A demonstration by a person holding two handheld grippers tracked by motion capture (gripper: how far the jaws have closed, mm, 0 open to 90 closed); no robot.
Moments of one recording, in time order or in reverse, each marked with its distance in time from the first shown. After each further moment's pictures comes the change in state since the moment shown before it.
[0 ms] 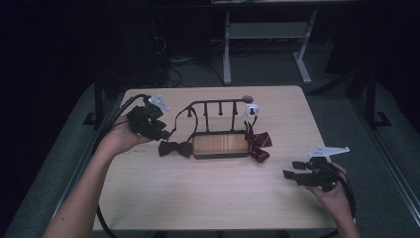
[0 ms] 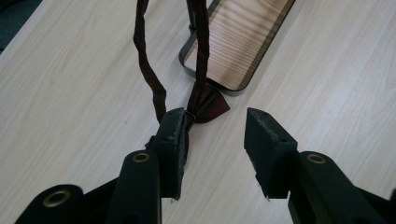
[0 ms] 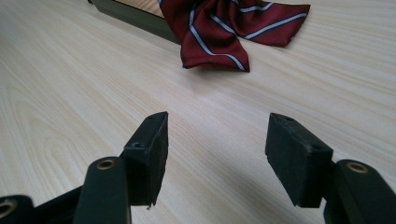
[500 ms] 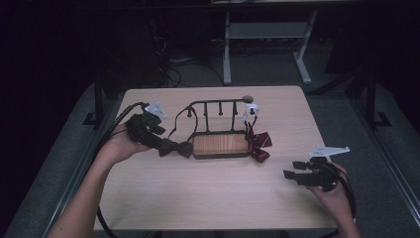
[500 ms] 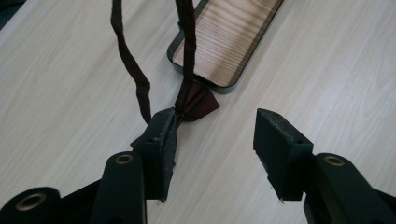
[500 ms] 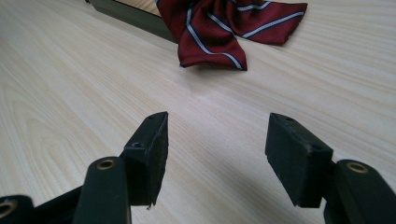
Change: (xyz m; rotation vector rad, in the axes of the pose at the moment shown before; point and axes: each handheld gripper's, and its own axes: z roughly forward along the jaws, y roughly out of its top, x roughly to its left) left arm -0.009 -0.017 0.007 -0.036 -0.020 -0.006; right arm -0.002 -0.001 0.000 -0.002 -0.007 -0.007
